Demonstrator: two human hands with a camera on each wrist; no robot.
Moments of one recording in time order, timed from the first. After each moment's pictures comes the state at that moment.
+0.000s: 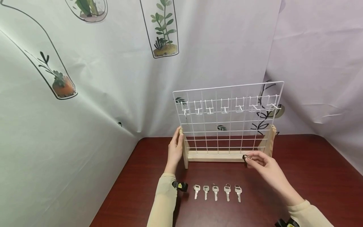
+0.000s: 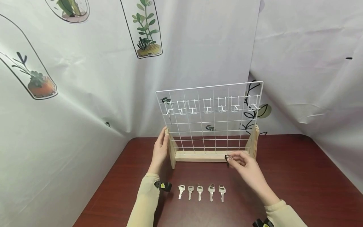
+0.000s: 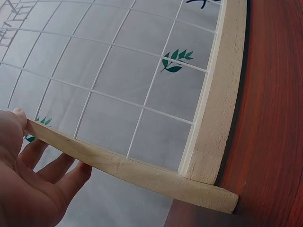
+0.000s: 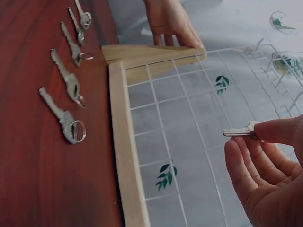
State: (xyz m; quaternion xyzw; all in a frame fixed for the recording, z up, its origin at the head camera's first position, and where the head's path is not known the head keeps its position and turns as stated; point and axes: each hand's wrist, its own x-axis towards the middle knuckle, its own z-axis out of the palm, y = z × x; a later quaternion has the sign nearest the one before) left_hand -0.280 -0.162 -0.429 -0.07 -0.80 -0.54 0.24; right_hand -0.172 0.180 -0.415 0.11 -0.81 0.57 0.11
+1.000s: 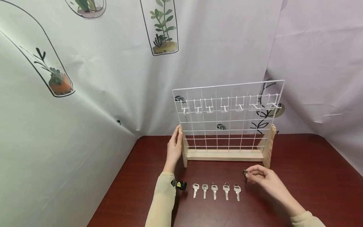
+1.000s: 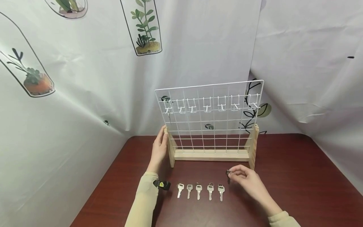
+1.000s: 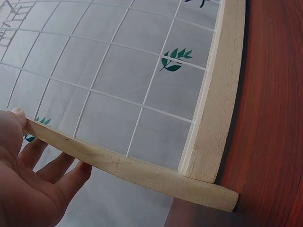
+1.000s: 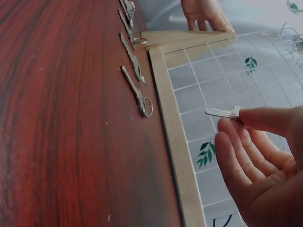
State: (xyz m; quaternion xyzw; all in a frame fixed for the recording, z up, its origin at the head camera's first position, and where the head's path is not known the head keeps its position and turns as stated) left_hand -0.282 -0.163 -0.430 -0.07 -0.81 -0.54 0.23; right_hand -0.164 0.192 -0.461 0.10 -0.81 0.59 0.00
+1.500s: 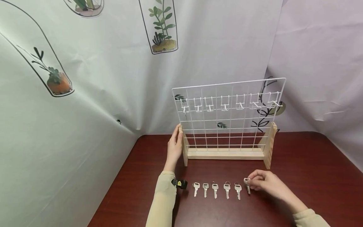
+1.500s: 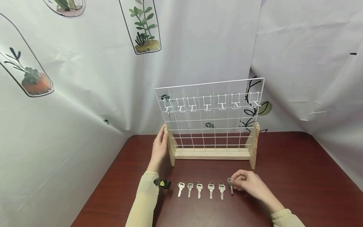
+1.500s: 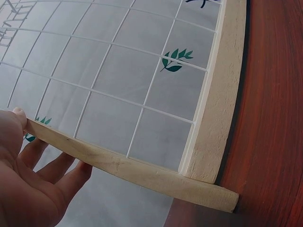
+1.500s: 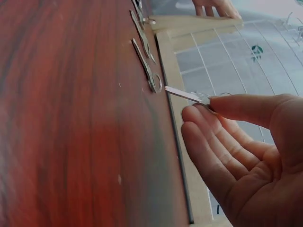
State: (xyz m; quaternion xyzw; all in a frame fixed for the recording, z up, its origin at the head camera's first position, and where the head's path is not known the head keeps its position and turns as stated) left_hand -0.283 -0.163 -0.430 -0.07 -0.81 -0.53 0.25; right_hand -0.171 0.206 -0.476 0.16 -0.80 0.56 -0.10
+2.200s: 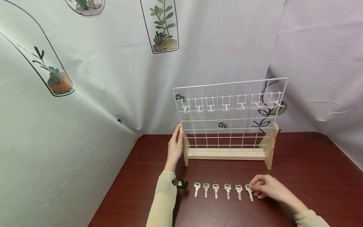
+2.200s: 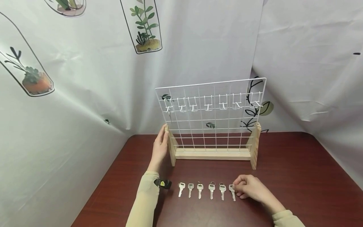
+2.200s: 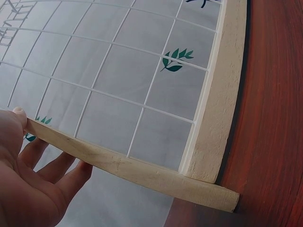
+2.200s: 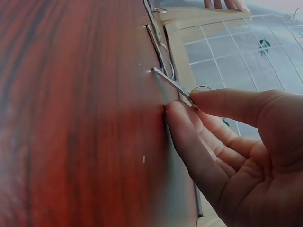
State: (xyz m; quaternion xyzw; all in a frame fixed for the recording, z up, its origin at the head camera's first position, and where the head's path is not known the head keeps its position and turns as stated) left_hand -0.284 -0.164 -0.429 -0.07 -0.80 -0.54 0.23; right_hand -0.171 0.210 -0.489 0.15 -0.80 0.55 -0.16
